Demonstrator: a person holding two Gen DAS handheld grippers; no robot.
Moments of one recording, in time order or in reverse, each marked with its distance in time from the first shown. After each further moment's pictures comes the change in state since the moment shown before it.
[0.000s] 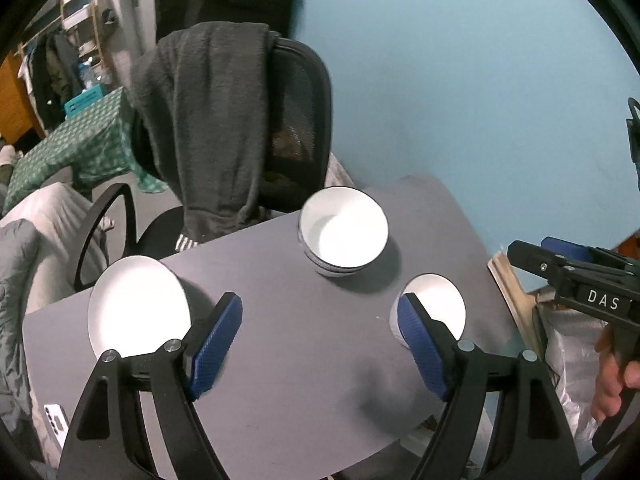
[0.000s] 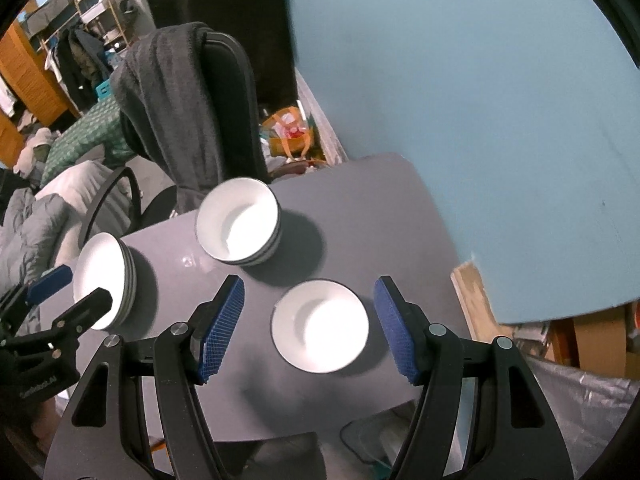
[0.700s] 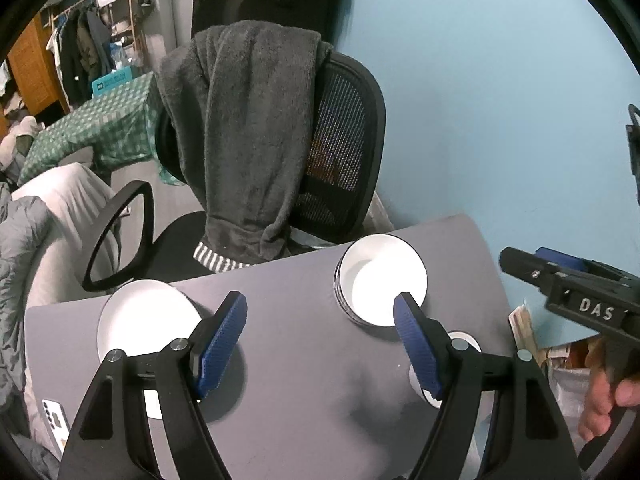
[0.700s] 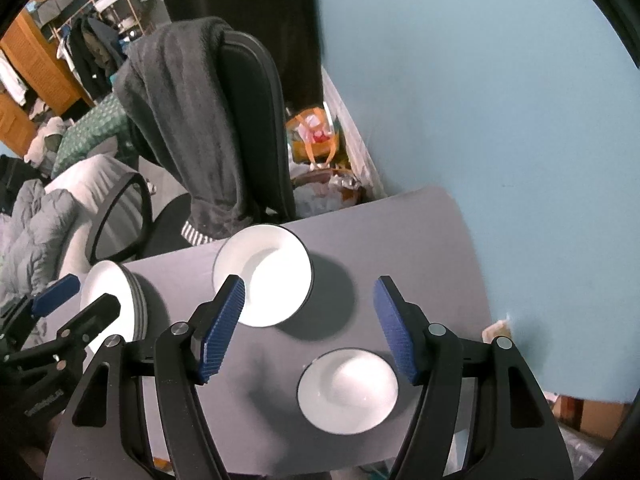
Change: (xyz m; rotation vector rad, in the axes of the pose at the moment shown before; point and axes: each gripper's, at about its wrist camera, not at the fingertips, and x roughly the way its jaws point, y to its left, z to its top) left arm 0.018 0.040 0.046 -0.136 -0.013 0.071; right arm 0.035 0.025 0.067 -0.061 0.025 0.065
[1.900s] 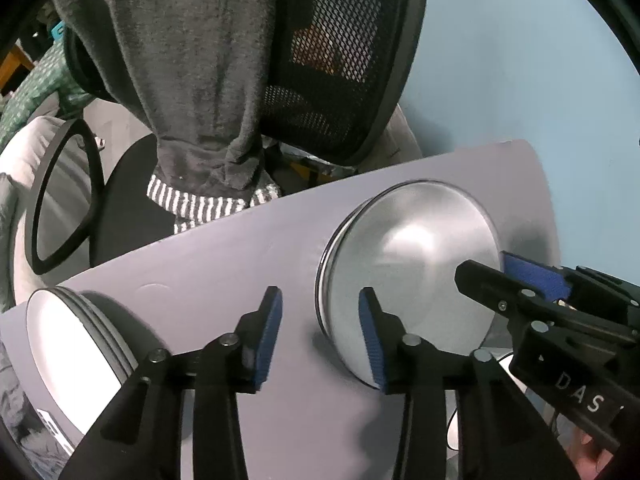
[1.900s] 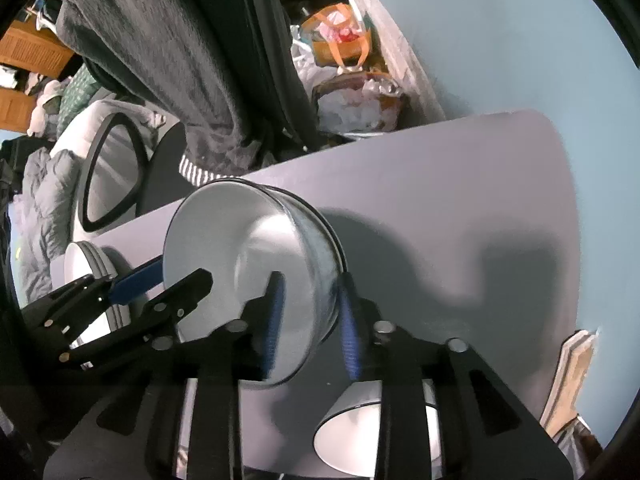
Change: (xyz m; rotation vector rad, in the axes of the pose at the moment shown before) left arm 0.176 -0.024 0.027 -0.003 0.405 0.027; right arm 0.153 -0.011 0.022 0.027 0.369 0.131
